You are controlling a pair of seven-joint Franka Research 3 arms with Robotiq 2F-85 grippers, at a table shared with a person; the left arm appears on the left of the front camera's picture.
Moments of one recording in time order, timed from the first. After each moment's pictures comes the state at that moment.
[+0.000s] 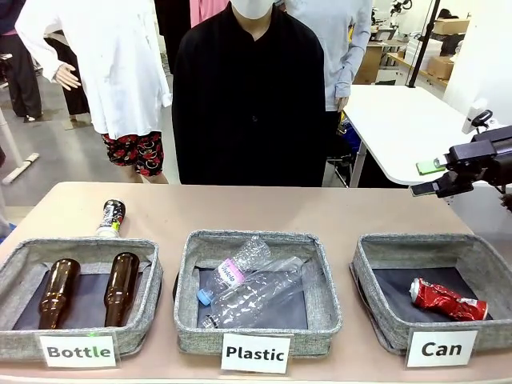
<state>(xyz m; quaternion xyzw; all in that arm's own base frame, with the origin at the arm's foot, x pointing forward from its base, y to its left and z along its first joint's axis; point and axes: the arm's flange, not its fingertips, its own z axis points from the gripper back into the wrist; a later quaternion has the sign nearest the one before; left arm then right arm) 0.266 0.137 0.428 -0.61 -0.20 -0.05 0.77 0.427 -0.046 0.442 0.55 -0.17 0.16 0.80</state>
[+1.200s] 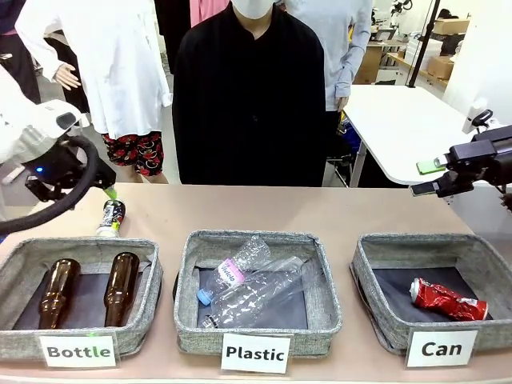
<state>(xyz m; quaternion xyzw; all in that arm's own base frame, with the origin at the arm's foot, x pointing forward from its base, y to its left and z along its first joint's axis) 0.465 -0.050 0.438 -0.12 -0.17 0.04 0.98 0.427 -0.046 0.443 0.54 -0.17 0.16 0.80</state>
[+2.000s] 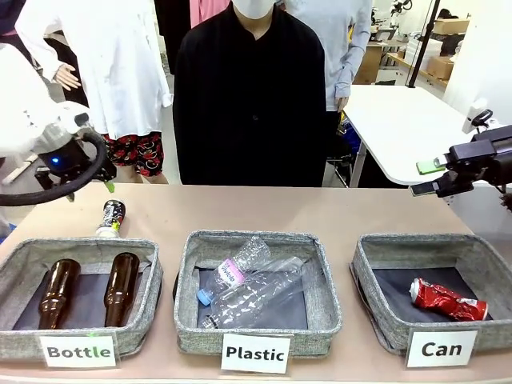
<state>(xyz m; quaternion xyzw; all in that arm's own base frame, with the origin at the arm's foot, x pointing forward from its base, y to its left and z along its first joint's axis) 0.554 -0.032 0.402 -0.06 -0.12 0.08 0.99 0.427 -0.046 0.443 0.54 -0.17 0.16 0.80</state>
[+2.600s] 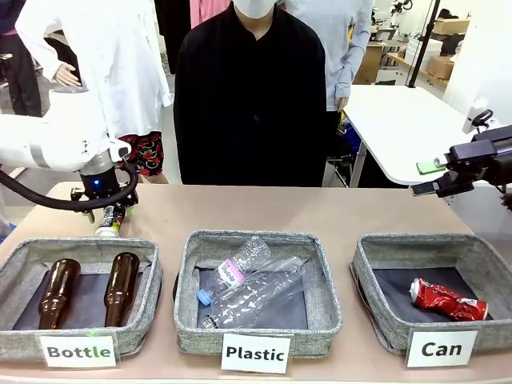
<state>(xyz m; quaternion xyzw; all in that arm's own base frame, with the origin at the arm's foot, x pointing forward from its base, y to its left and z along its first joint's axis) 0.615 -0.056 0.313 0.01 -0.05 0.12 0.99 0.427 -0.046 0.443 0.54 -0.17 0.16 0.80</state>
